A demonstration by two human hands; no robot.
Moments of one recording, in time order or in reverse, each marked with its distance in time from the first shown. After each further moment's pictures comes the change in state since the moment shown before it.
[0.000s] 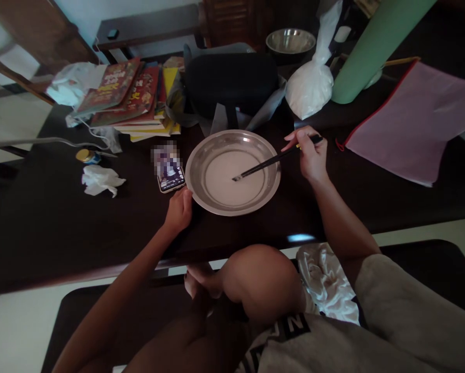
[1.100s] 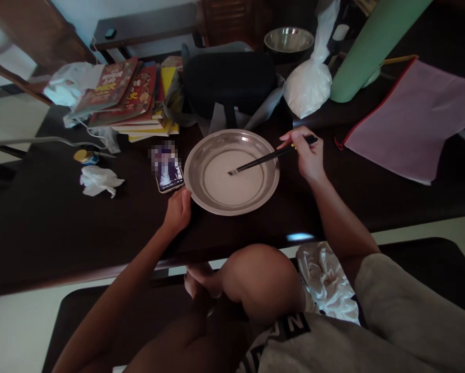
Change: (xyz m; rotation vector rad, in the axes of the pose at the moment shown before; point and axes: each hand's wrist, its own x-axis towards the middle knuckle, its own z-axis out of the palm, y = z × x) left_hand -0.001 -0.001 0.000 -0.012 -0.016 -0.031; right_hand 0.000 0.000 0.001 -0.008 -0.018 0.003
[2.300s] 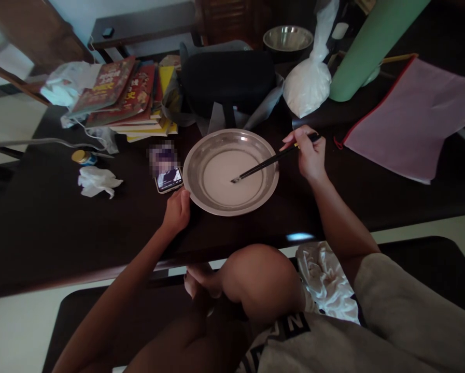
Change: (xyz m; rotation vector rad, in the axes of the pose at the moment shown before) left_hand 0.000 -0.001 0.000 -0.005 0.005 0.000; right_hand -0.001 0.000 -0.001 0.021 0.010 0.016
